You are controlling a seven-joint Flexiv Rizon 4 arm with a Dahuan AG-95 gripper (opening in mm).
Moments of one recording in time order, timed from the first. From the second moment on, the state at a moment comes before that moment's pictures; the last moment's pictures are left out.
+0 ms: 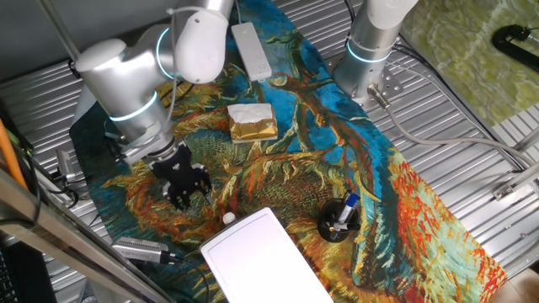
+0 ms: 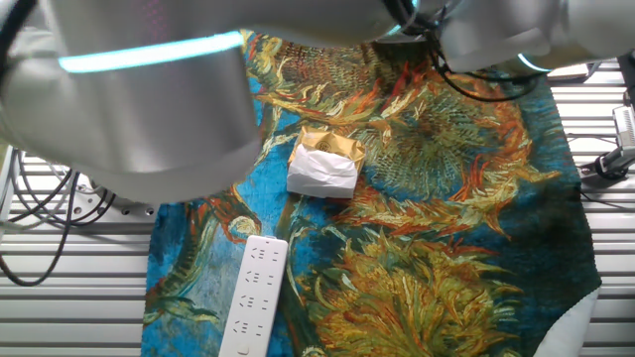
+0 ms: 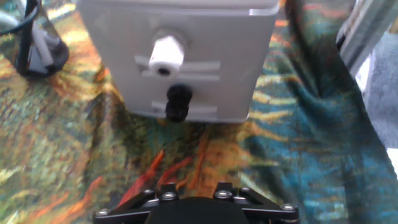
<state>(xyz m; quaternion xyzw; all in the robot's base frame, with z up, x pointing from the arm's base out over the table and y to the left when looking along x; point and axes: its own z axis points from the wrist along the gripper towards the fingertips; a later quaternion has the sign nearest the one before) 0.618 0.196 0.080 -0.75 0.61 0.21 0.16</state>
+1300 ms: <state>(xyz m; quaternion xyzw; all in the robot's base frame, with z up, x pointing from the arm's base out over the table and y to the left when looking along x) 0.603 0.228 0.080 -0.73 0.62 0.23 0.16</state>
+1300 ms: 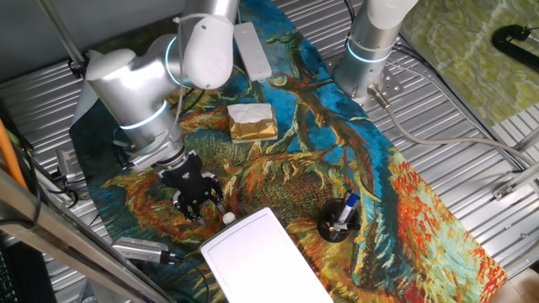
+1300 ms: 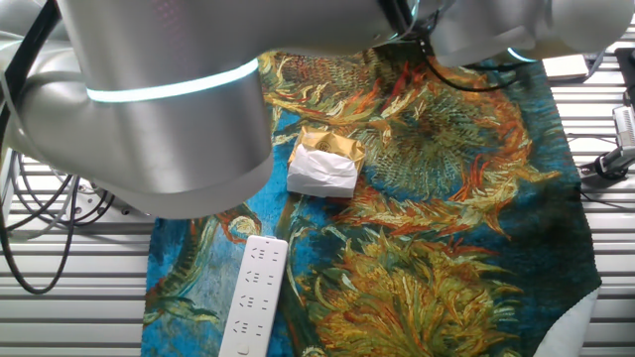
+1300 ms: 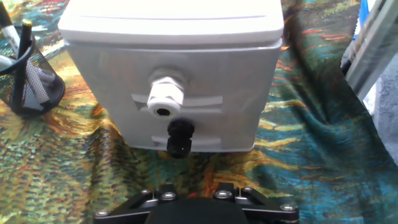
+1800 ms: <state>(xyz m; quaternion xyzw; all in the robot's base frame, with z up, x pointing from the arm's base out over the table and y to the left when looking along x) 0.603 0.227 0.080 -0.74 0.62 0.22 0.16</state>
